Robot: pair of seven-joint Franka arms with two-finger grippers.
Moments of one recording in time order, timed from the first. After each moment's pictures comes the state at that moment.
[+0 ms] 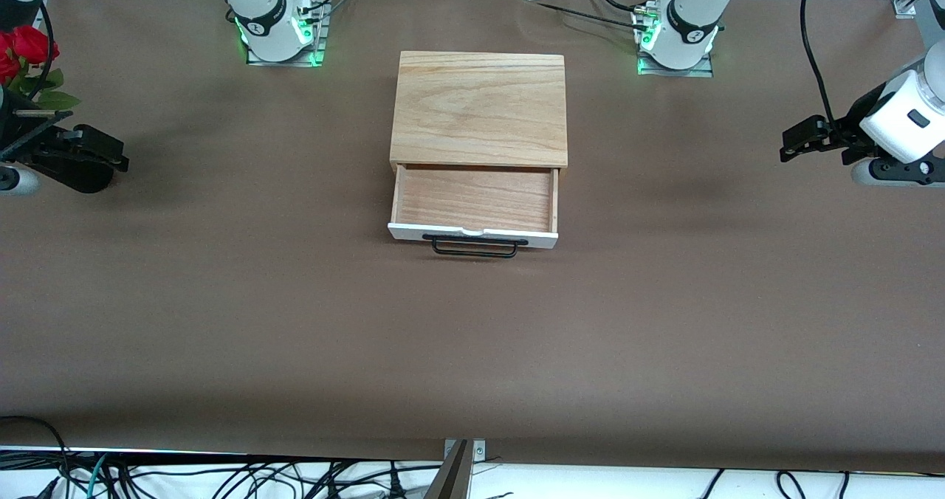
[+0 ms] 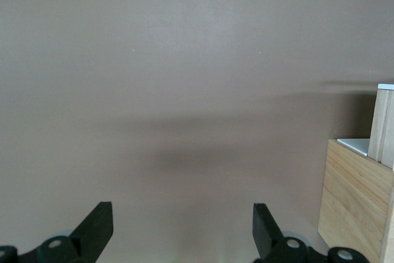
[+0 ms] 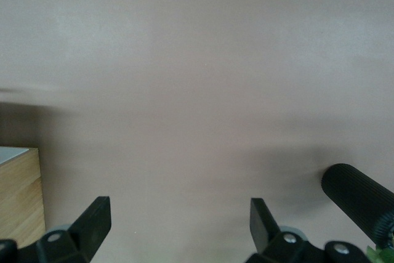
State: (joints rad) left arm -0.12 0.02 0.11 -1.65 -0.02 1.56 0.00; right arm 0.00 0.11 -0.02 -1.51 -0.02 1.55 -0.05
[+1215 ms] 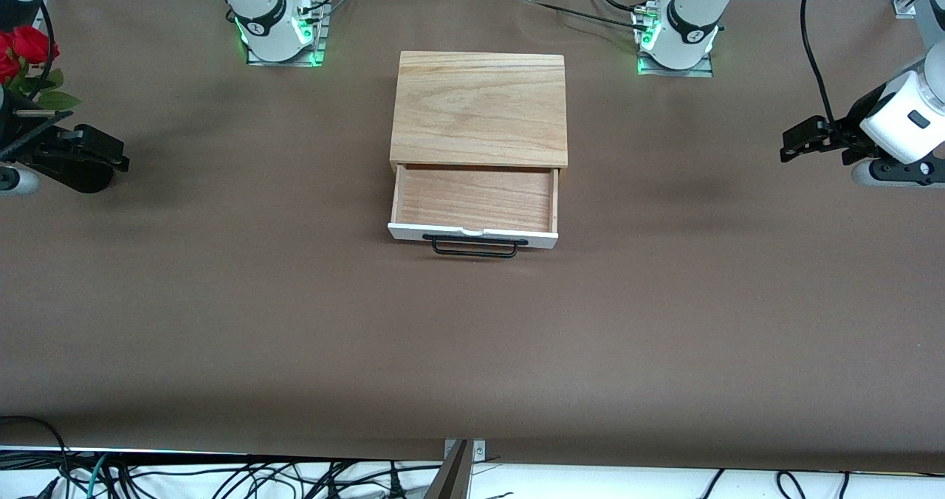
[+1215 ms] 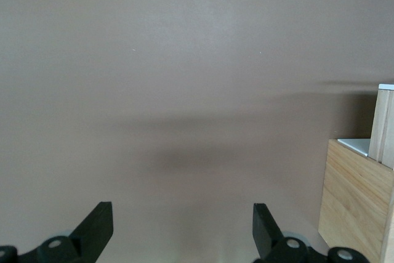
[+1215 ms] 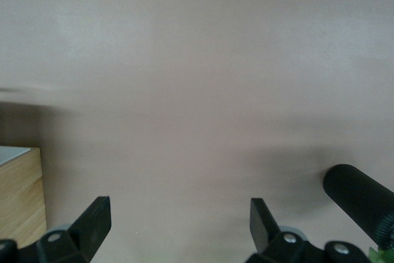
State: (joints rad) left arm -0.12 0.02 0.11 -1.65 -0.02 1.56 0.00; right arm 0.00 0.12 -0.01 -1.51 -0.01 1.56 -0.05
